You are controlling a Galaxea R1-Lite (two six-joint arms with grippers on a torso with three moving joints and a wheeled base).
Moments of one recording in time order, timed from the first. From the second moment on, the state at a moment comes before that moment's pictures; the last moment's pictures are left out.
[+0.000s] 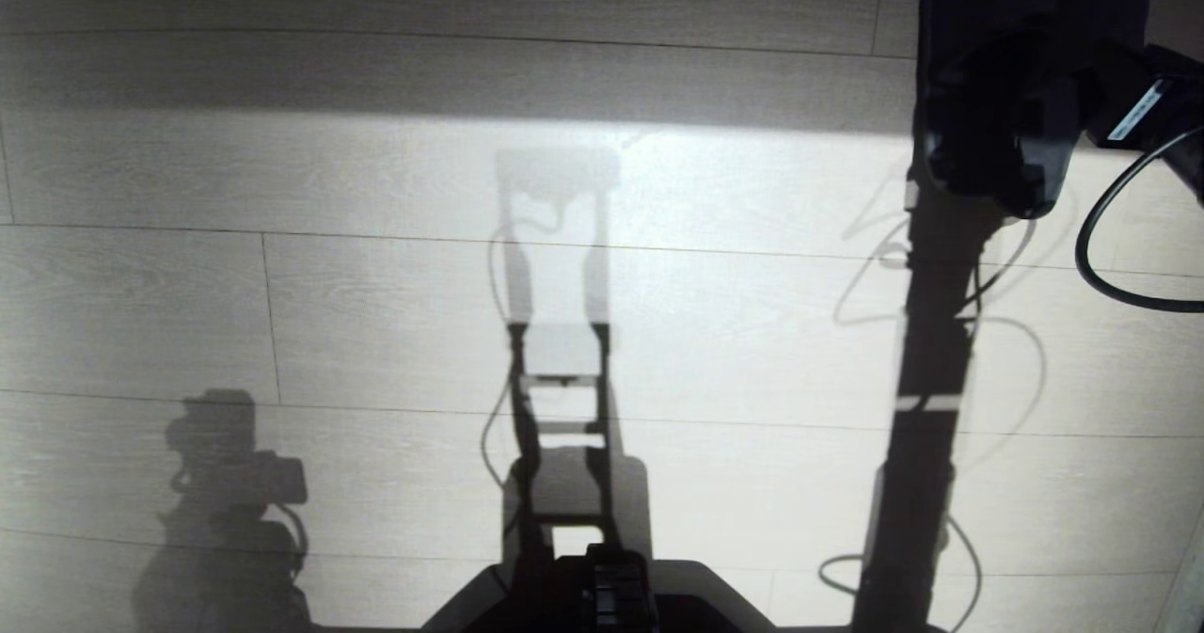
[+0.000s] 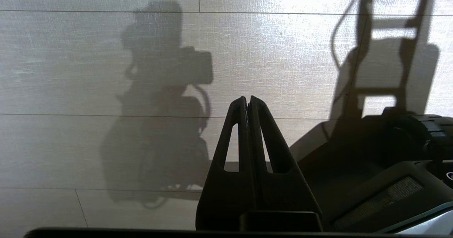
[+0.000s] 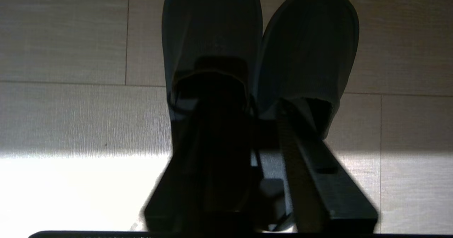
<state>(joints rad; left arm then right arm) 0.00 0.00 0.00 0.00 -0.01 0.01 -0.05 1.48 -0.97 -0.96 -0.11 -0.01</state>
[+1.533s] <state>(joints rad) 0.00 0.00 0.00 0.00 -0.01 0.01 -0.05 1.71 -1.08 -1.00 -0.10 0.05</state>
